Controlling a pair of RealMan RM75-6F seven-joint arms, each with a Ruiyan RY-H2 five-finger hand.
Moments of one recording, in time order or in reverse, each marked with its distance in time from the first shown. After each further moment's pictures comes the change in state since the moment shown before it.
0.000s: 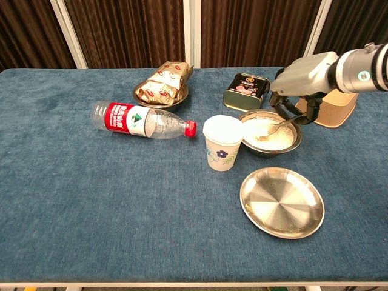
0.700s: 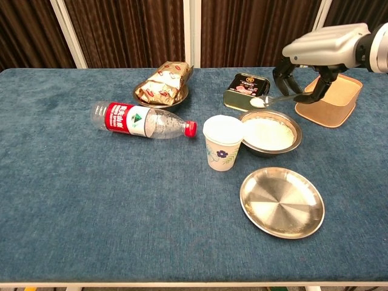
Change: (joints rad) left arm 0.005 0.015 -0.004 -0.033 0.006 0.019 0.027; right arm -0.149 0.110 0.114 -0.098 -0.308 0.129 0.300
